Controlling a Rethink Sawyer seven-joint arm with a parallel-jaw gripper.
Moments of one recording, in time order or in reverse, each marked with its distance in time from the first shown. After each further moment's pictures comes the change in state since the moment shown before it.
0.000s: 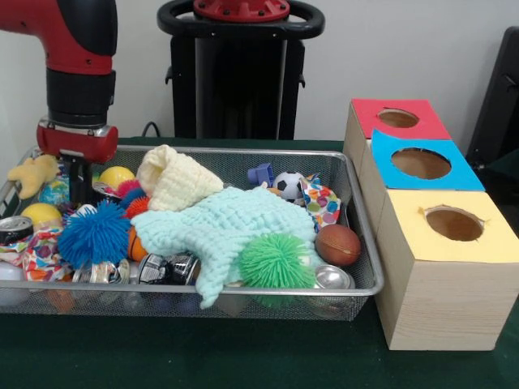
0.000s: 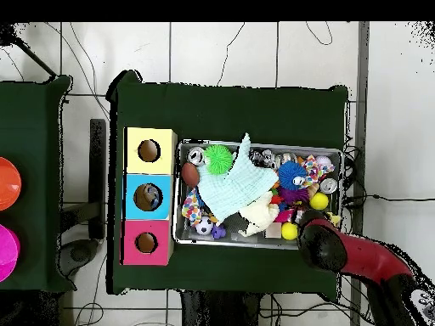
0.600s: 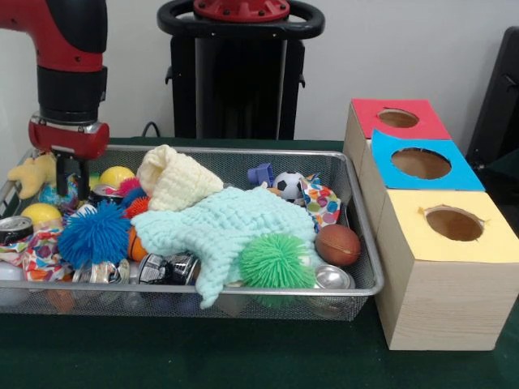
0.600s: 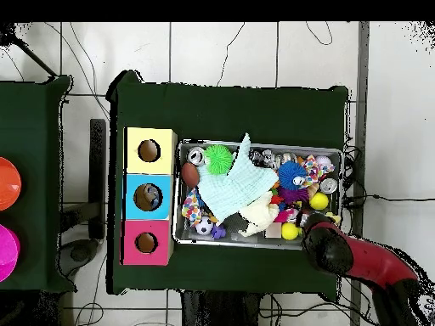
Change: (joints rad) arm -0.030 0.008 0.000 -0.002 0.000 0.025 0.000
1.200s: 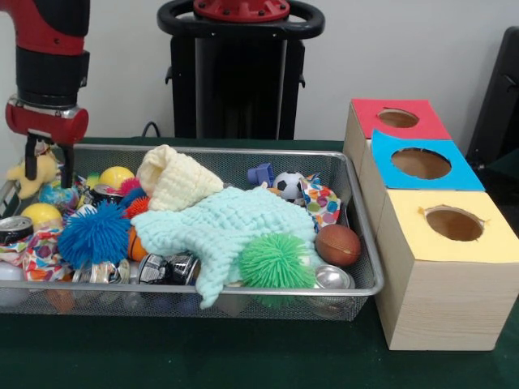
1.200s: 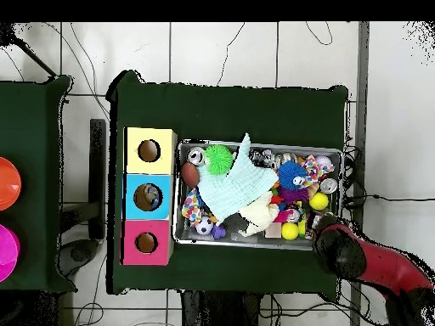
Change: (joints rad) arm -0.017 -0.056 -0.009 0.000 0.000 0.033 0.000
